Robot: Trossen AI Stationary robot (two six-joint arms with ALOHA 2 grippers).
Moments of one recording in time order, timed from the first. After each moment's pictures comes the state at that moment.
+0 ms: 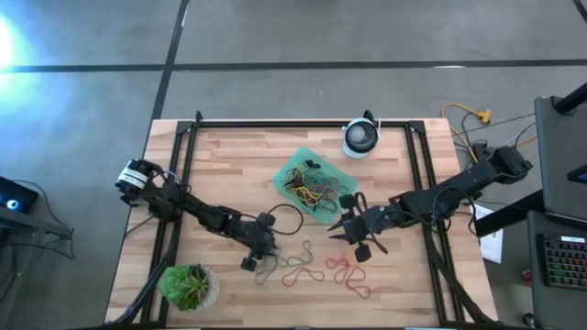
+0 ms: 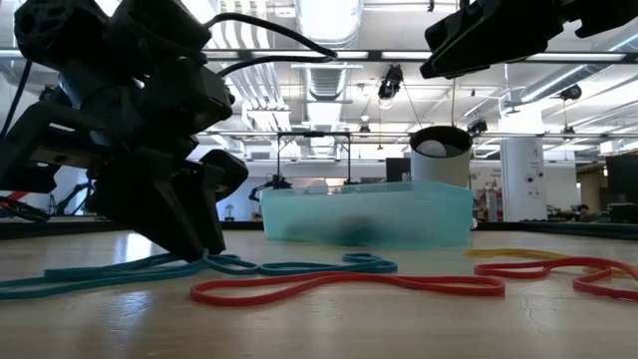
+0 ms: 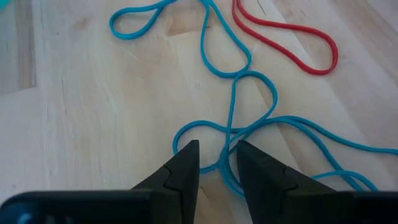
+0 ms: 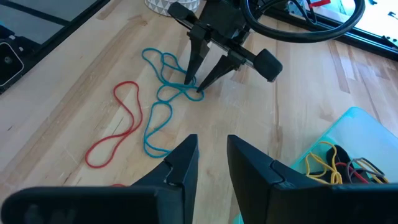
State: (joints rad) left arm -0.32 1.68 0.64 0.30 0.05 -0.02; right arm 0.36 1.30 0.72 0.00 0.18 -0.07
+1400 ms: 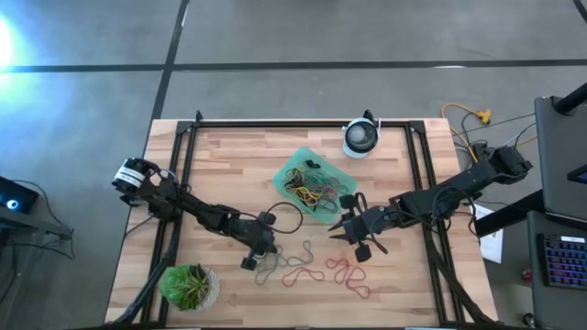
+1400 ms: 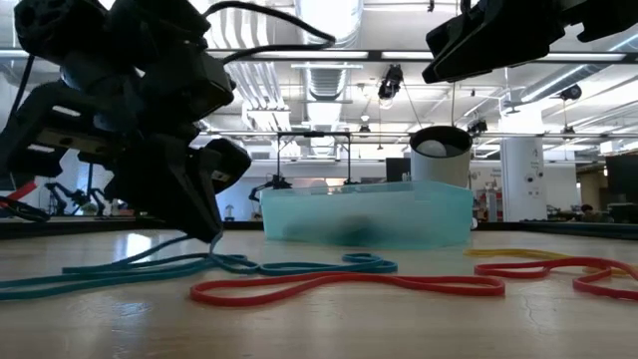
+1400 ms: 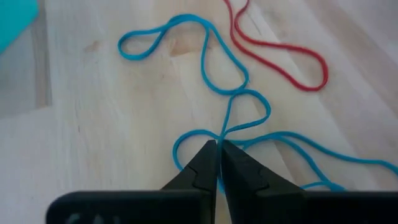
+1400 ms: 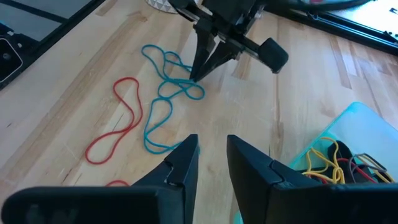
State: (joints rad) left arm -0.31 1.65 0.64 0.30 0.05 -0.01; right arm 0.36 1.30 0.72 0.00 0.18 -0.06
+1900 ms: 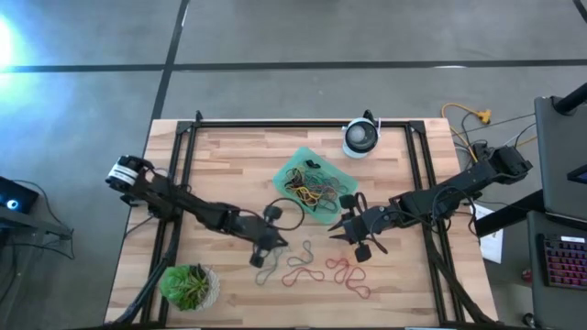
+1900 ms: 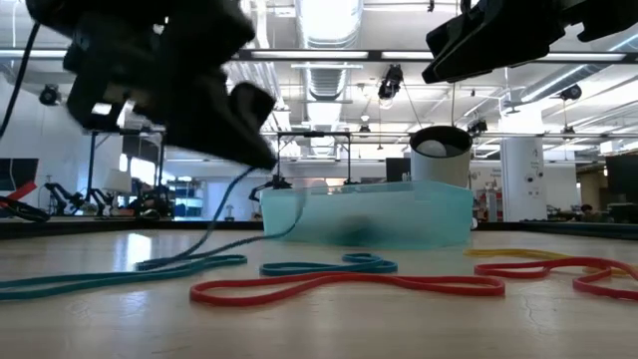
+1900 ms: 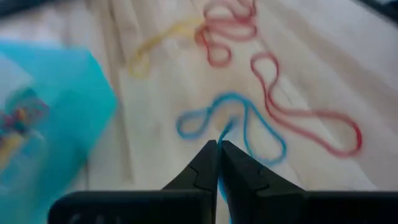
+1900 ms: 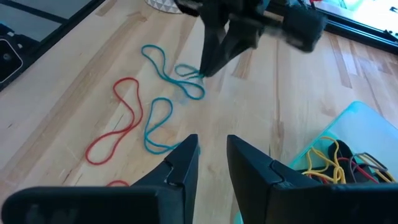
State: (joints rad) left arm -0.31 1.59 0.71 0.31 -0.09 0.14; right arm 0.36 1.30 0.72 0.00 0.18 -0.06
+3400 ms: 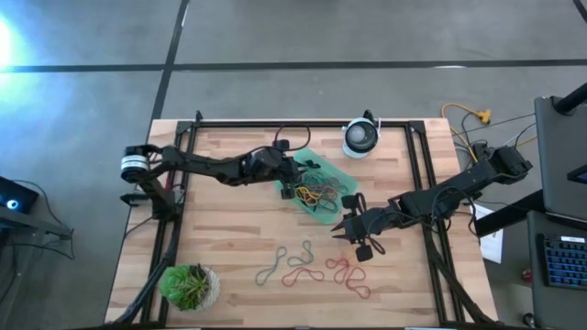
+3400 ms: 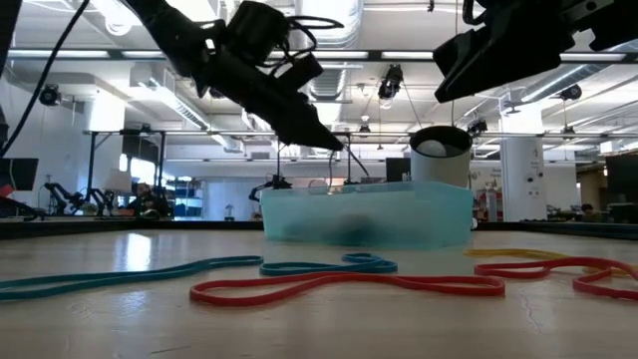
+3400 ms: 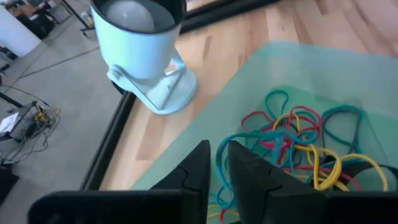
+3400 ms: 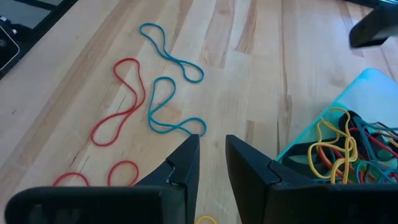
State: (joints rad) left arm 0.19 1.65 0.92 0.33 -0.16 0.38; right arm 0.36 1.30 0.72 -0.08 0.18 0.02
